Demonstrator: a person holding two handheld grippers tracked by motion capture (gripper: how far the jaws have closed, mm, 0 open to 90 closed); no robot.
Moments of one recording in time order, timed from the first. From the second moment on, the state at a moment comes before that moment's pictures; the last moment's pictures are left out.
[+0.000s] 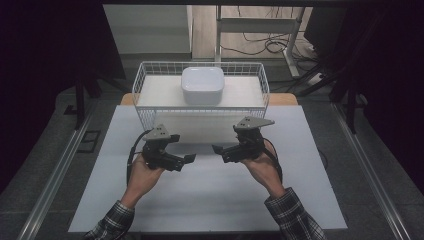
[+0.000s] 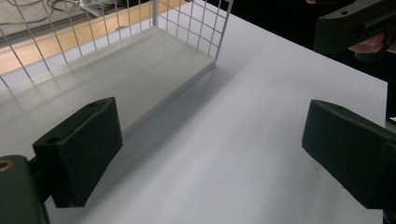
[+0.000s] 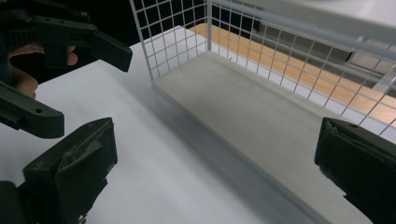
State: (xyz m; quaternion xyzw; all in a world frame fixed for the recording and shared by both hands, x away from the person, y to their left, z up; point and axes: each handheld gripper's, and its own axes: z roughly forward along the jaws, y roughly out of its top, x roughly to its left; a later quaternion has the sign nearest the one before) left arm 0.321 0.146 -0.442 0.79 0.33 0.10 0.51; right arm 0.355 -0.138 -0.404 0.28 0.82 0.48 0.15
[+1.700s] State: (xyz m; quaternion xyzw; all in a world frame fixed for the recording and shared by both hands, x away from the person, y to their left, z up) left arm 0.258 0.188 -0.509 0.80 0.37 0.08 0.46; right arm 0.292 -0.209 -0.464 0.33 0.82 0.44 0.16
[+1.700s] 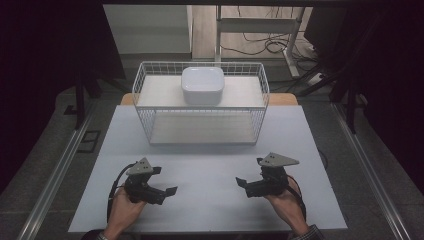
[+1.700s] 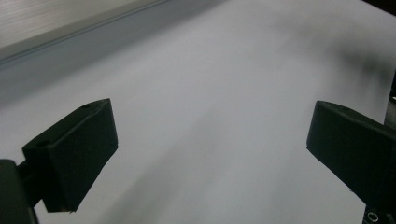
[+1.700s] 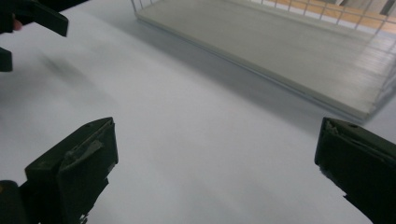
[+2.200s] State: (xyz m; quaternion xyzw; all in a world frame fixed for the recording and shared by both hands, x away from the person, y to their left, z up) left arm 0.241 0.200 -0.521 0.81 0.38 0.08 0.44; right arm 0.276 -0.232 -0.489 0.35 0.83 0.40 0.16
